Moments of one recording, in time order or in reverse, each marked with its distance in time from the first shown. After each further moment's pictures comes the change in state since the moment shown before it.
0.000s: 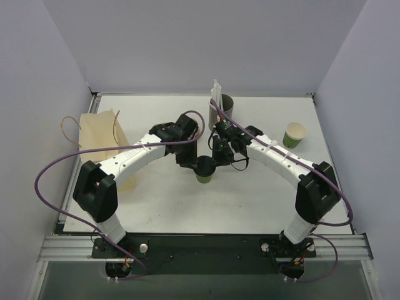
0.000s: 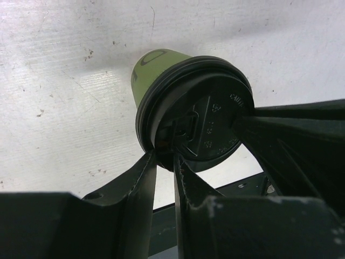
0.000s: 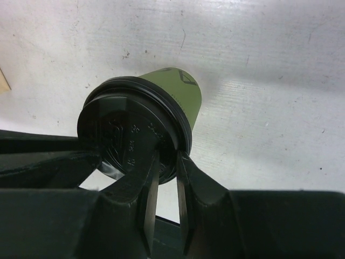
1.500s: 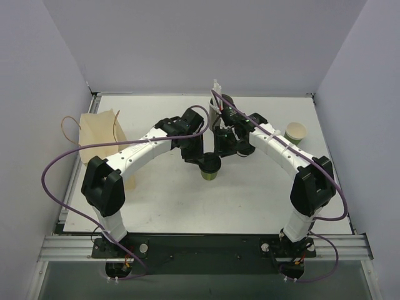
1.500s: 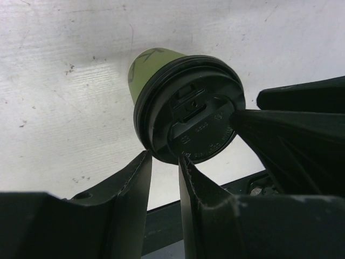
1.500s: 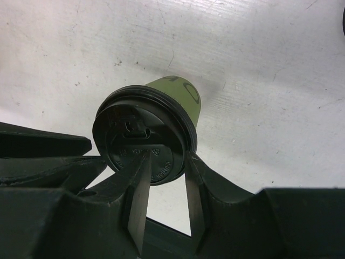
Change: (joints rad) left arm -0.009 0.079 0.143 -0.061 0.000 -0.027; right arm -0.095 0.050 0.140 -0.093 -0.065 -0.229
